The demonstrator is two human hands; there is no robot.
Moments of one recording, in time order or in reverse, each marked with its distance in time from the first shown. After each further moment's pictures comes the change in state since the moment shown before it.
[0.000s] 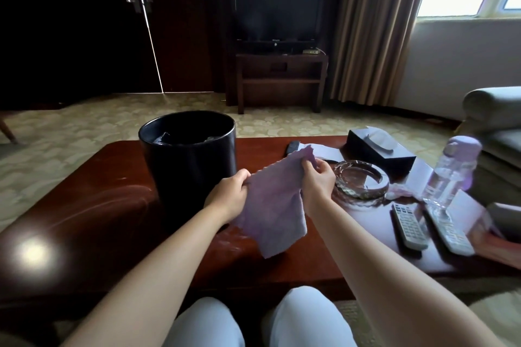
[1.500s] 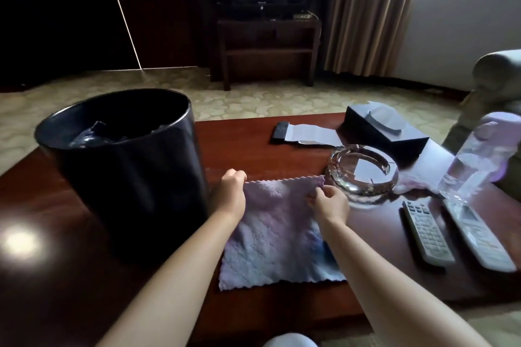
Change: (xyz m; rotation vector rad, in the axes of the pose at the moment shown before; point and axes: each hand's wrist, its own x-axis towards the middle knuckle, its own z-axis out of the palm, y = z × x) left_hand 0.099 -0.024 0.125 0.146 0.119 -0.053; right_hand 0.123 0.125 -0.045 -0.518 0.074 0.109
